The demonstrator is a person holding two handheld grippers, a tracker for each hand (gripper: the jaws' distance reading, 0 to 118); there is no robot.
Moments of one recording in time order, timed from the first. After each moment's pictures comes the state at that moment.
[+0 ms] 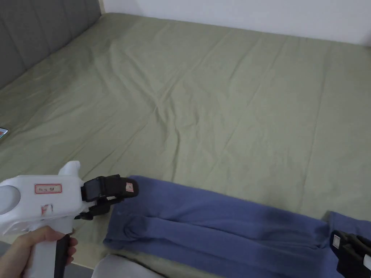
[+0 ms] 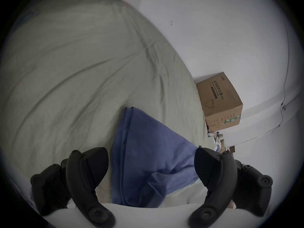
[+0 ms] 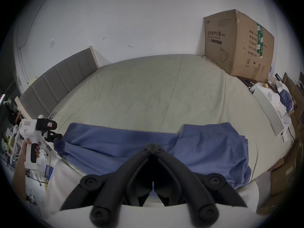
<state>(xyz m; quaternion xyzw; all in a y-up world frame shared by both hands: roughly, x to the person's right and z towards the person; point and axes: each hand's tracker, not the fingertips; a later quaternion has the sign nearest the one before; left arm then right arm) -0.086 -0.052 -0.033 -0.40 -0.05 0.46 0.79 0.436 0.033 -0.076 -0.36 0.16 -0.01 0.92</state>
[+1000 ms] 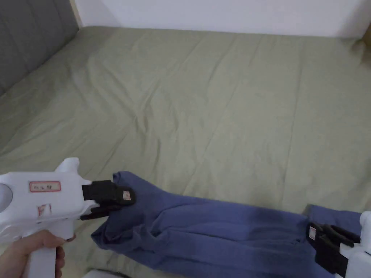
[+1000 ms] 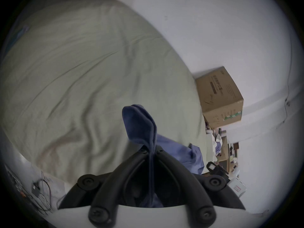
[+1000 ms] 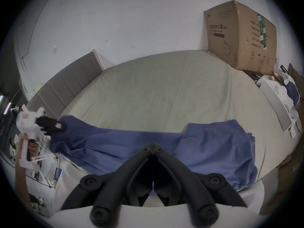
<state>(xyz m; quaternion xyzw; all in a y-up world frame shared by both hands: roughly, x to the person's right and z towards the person) 0.003 0.052 -0.059 -0.41 -0.05 0.41 0.81 0.459 0.034 -0.080 -0.37 0.19 -0.05 0.91</state>
